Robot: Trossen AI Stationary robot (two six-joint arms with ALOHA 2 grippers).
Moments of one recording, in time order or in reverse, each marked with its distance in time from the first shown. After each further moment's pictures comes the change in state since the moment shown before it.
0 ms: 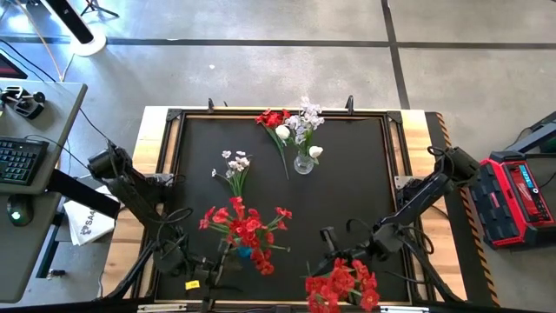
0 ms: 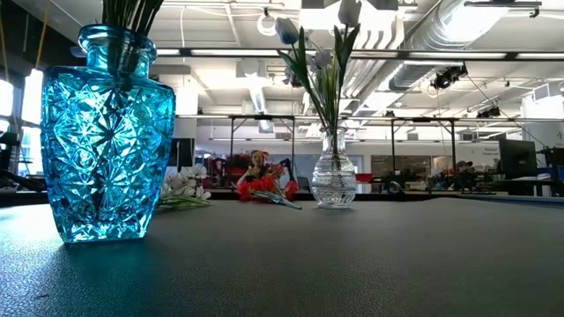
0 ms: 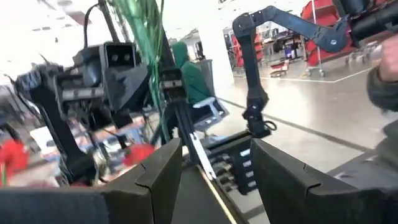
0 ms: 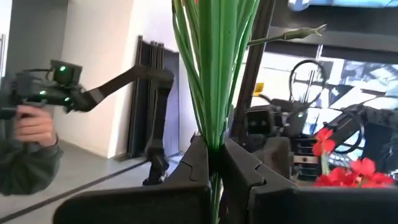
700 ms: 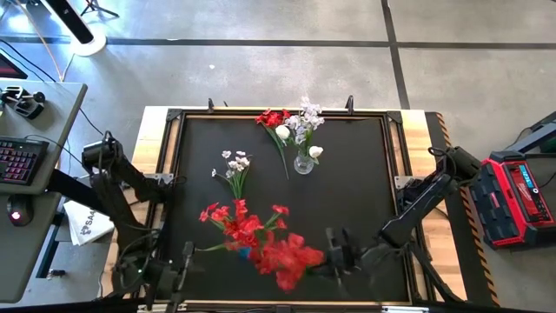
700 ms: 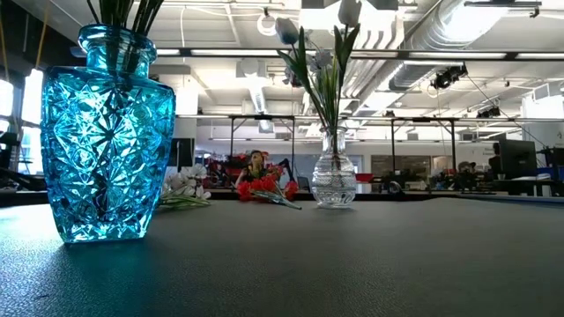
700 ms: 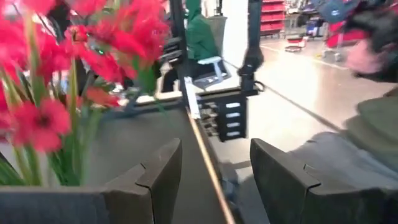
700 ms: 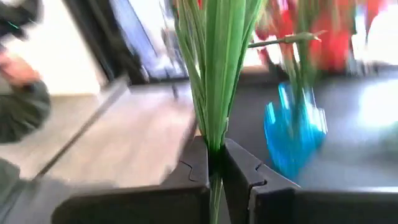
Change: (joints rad) left arm -0.323 -0.123 -0.098 -0.305 -0.437 -0.405; right arm 0.055 -0.016 -0.001 -0.589 0.262 0.634
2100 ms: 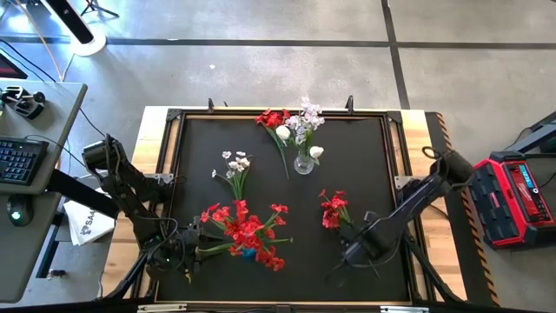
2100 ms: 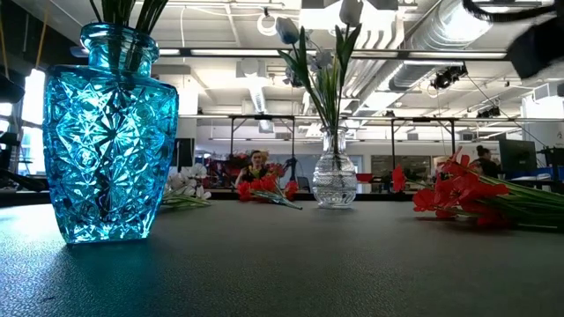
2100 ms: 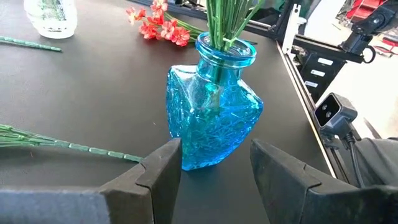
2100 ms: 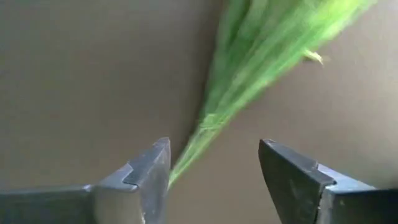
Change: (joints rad) left arm 0.072 0.003 -0.327 -0.264 -0.071 -0.878; right arm -0.085 0.078 0.124 -1.386 -0.557 0.796
